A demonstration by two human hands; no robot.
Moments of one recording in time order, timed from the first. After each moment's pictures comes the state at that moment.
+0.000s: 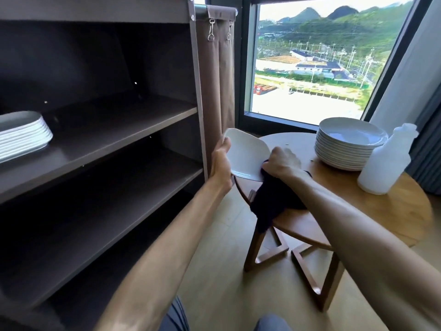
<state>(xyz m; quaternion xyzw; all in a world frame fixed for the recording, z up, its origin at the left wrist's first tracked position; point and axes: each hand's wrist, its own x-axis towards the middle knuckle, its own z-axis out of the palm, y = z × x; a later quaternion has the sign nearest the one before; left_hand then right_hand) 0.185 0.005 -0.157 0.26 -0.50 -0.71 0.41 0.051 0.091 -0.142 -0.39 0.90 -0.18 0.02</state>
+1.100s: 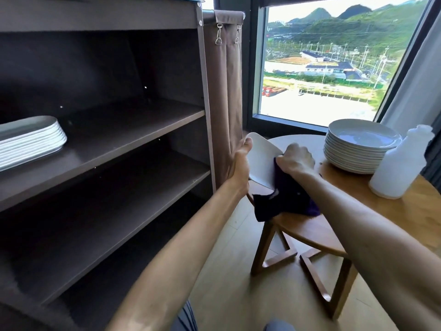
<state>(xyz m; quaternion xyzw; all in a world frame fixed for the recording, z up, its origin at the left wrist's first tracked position) 0.169 0.024 -0.150 0.27 -0.53 -0.71 0.37 0.039 0.092 -0.133 -0.31 0.91 -0.26 0.03</state>
